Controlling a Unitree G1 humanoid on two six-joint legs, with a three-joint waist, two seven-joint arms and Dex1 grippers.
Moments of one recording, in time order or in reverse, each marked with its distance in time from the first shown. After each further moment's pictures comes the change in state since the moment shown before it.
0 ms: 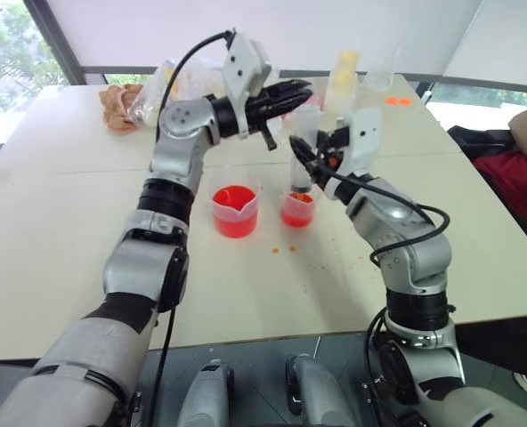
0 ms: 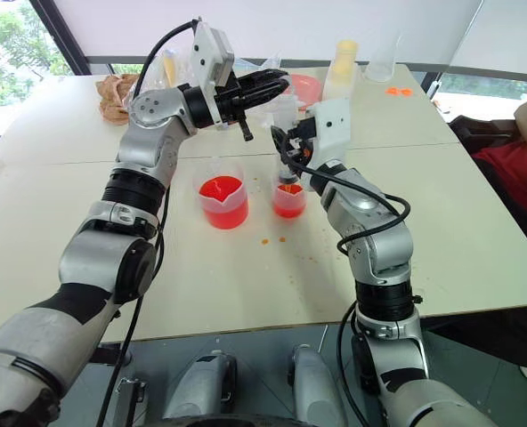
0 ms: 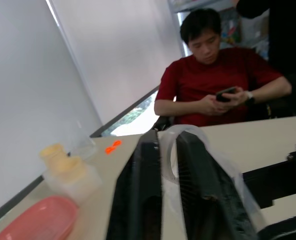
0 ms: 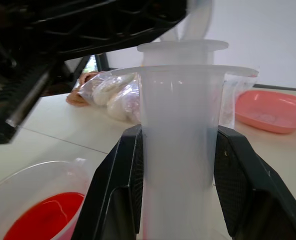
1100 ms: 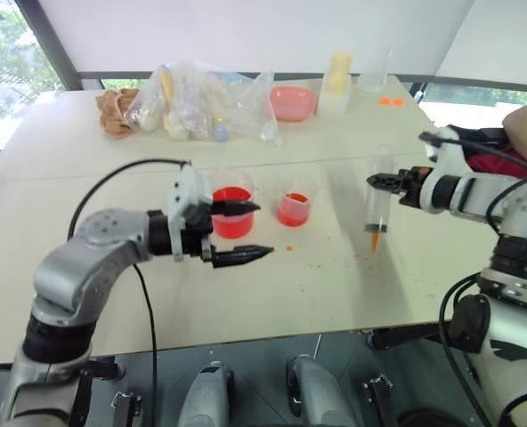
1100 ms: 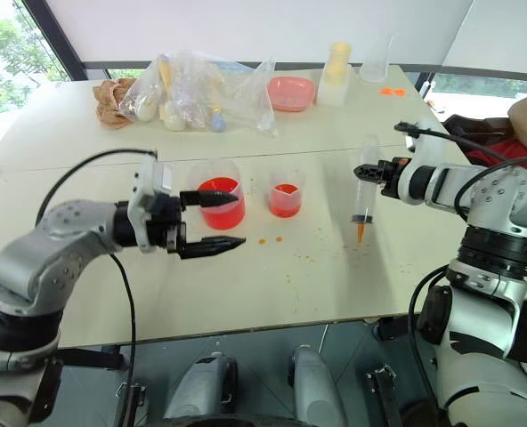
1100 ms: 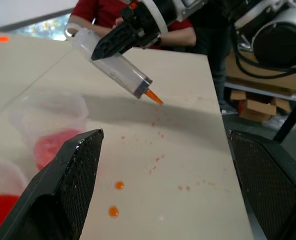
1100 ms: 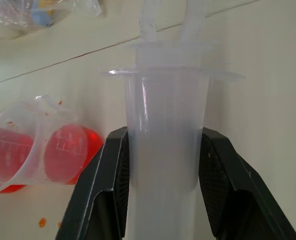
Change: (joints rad) left arm 0.871 0.439 -0.036 -1.275 -0.421 0.796 0.087; right arm -0.184 -0.370 -0.390 0.501 0.280 0.771 0.101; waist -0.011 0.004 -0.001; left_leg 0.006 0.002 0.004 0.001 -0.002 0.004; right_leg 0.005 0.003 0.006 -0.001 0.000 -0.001
